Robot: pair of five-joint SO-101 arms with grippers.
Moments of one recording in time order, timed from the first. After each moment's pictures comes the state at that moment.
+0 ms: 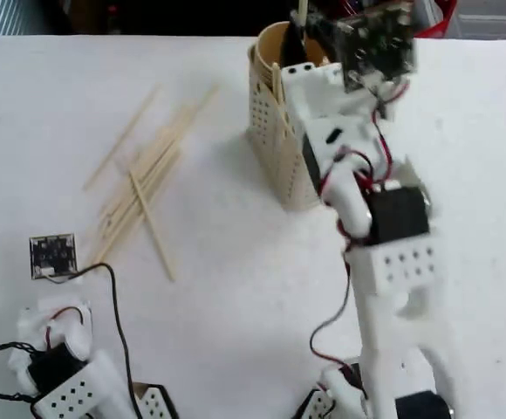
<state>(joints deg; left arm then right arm) -44.4 -103.7 97.2 73.5 -28.3 -17.9 -28.2 4.9 38.0 9.6</state>
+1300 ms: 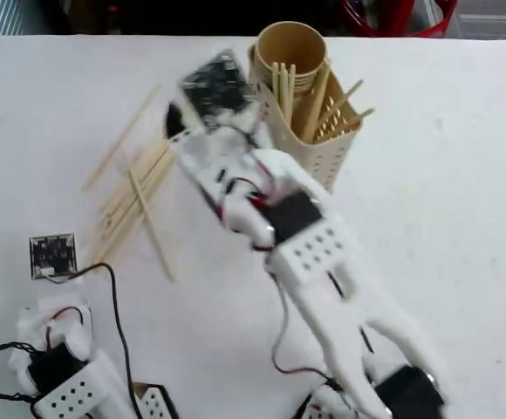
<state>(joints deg) -44.4 -103.7 97.2 73.5 -28.3 -39.6 -18.4 14.9 32.1 7.8</state>
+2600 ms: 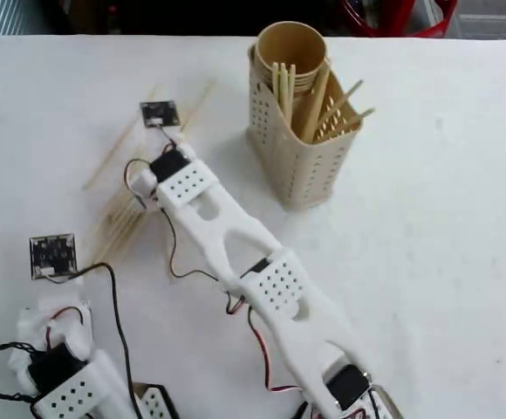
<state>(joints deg) -44.4 -103.7 97.2 73.5 -28.3 -45.3 62.0 -56.0 80.2 -26.2</state>
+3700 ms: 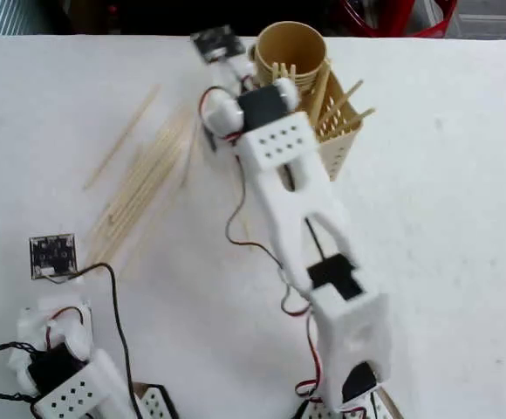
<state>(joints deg) -44.4 -103.7 97.2 73.5 -28.3 -29.1 22.3 -47.6 98.1 0.1</state>
